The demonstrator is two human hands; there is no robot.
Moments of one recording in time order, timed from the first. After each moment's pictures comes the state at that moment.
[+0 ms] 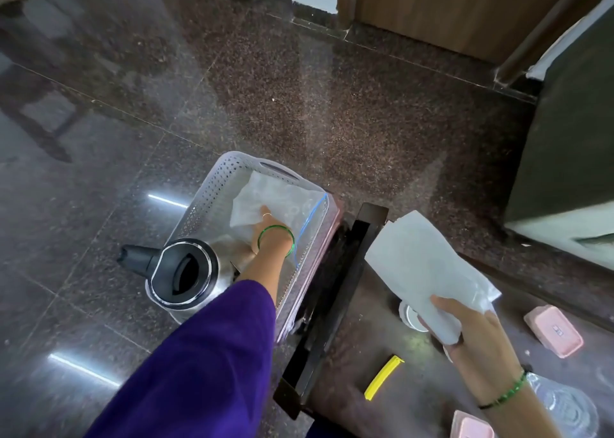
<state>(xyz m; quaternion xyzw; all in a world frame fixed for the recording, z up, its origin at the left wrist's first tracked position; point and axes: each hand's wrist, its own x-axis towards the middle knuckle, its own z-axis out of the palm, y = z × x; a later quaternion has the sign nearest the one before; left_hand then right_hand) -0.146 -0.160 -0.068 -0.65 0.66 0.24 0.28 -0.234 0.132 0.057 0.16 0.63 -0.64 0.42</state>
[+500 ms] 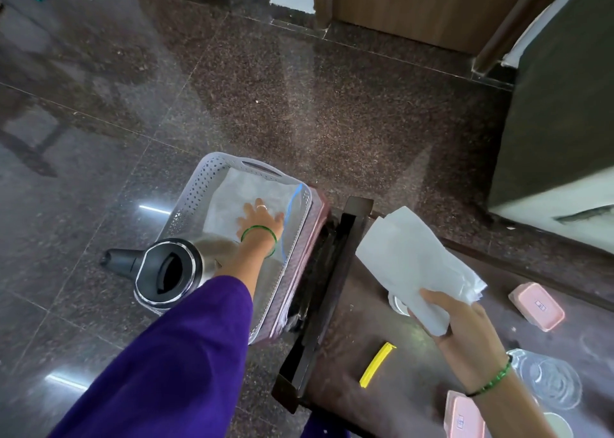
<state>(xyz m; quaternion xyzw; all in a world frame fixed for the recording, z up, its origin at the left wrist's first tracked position) -0.143 -0.158 -0.069 -0.56 0.75 0.26 0.22 -0.228 0.151 0.055 0.20 0.60 -0.66 0.41</state>
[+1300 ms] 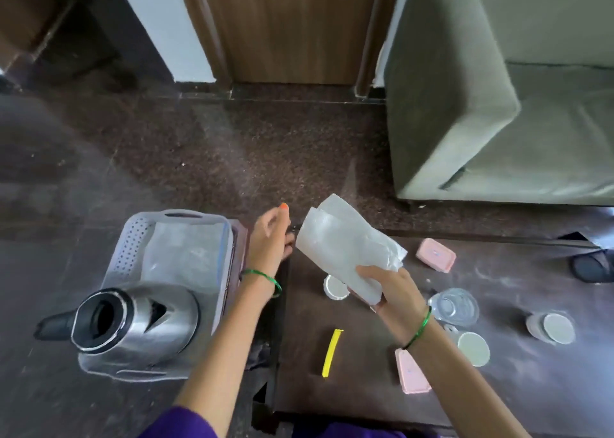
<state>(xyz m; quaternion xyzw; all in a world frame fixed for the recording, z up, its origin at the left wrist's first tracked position) -0.193 0.023 0.107 -0.41 0.58 0.70 -0.05 -0.222 0.215 0.107 0.18 0.53 -0.75 0.36</state>
